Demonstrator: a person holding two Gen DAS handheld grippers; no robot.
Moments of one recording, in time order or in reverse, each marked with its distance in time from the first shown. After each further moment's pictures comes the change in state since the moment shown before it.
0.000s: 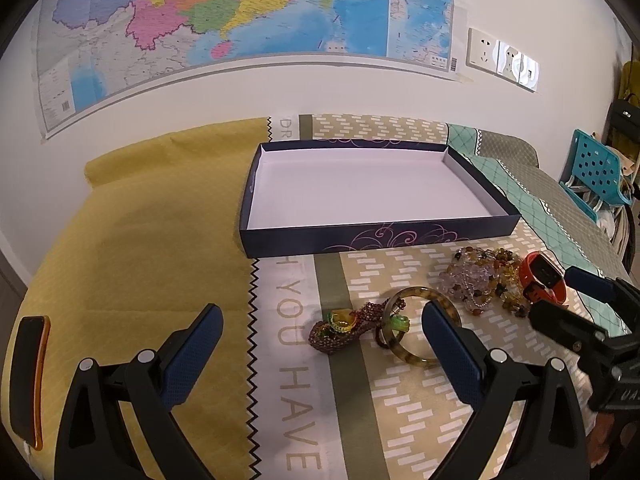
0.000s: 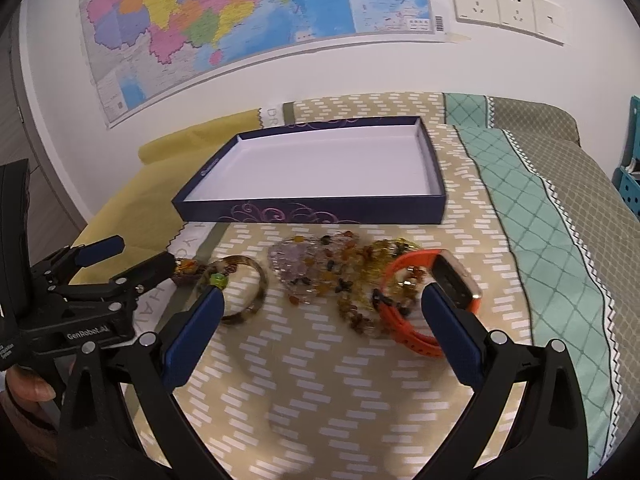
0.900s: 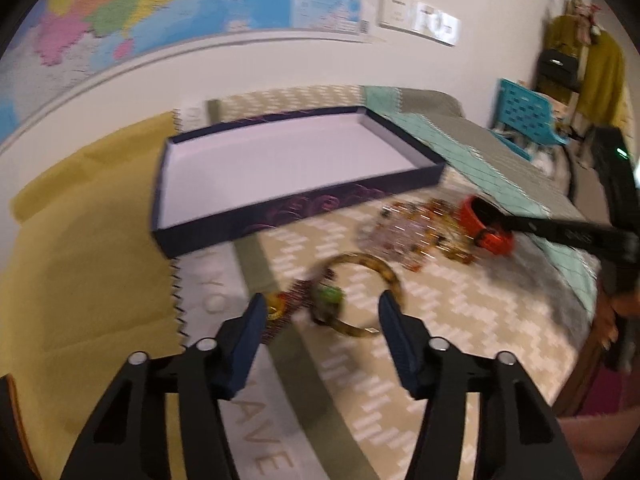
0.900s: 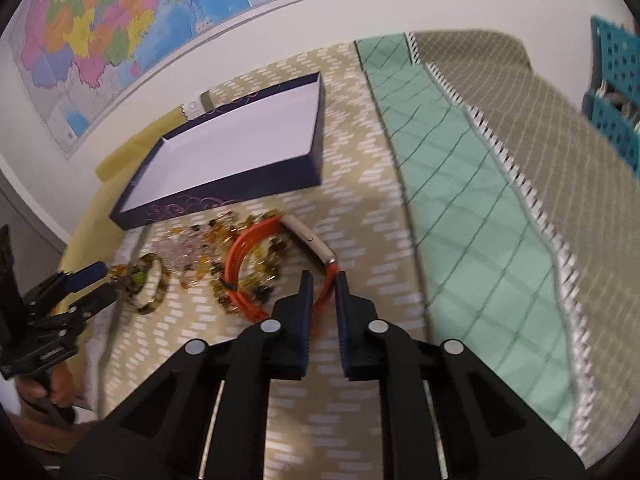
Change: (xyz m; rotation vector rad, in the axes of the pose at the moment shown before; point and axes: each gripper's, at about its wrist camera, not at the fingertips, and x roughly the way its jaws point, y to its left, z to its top) left arm 0.011 -0.018 -0.007 0.204 0.096 -0.291; right arm 0.001 -0.086 -0.004 0.144 0.102 -0.074
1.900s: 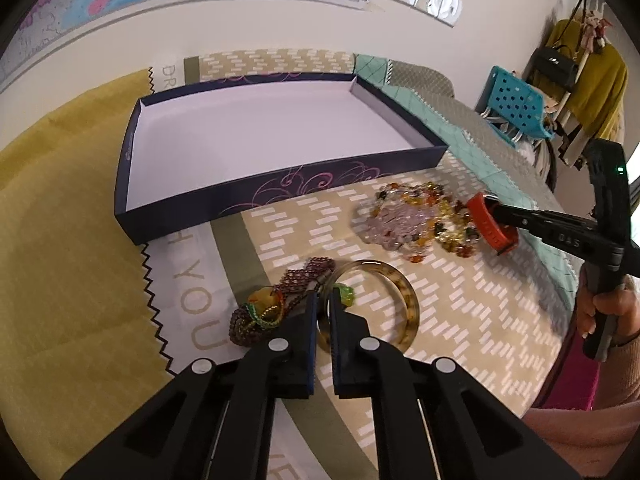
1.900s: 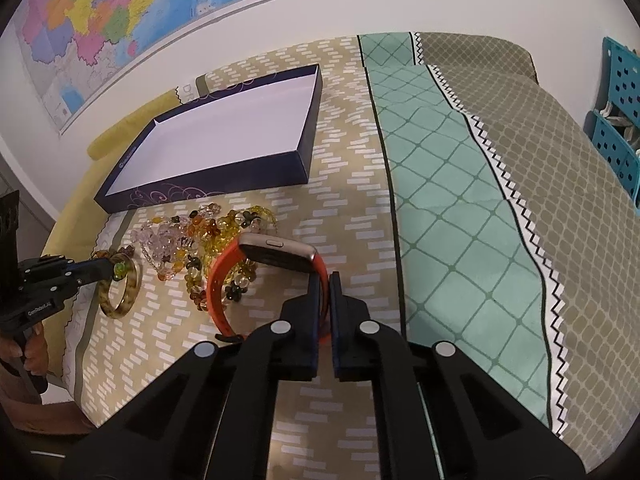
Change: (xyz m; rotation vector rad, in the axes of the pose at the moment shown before) left arm 0.022 0.020 0.013 -0.055 0.126 -0.101; right arm 0.009 -0.004 0.005 -0.038 0.027 0.025
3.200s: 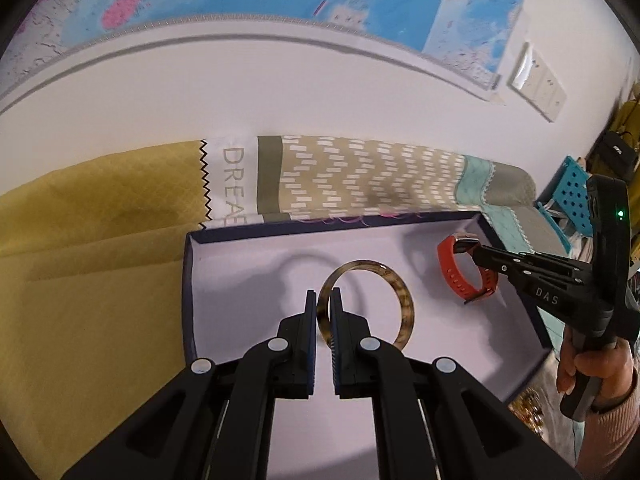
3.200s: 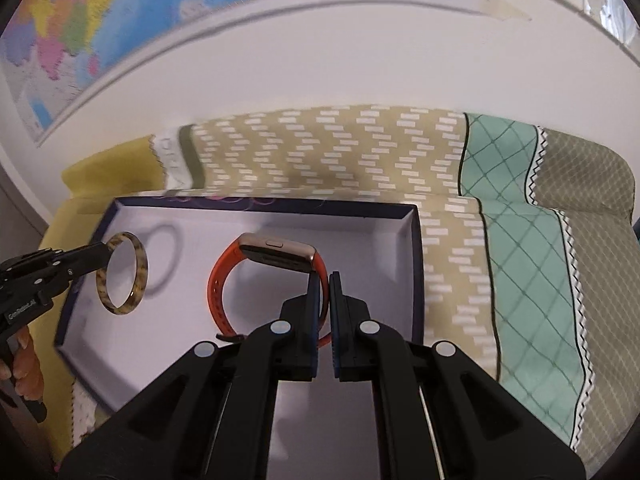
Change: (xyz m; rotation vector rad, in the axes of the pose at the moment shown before) left arm 0.054 0.109 0.156 -0.173 -0.092 0.105; right arm 0.141 0.056 0.187 -0.123 0.027 -0.024
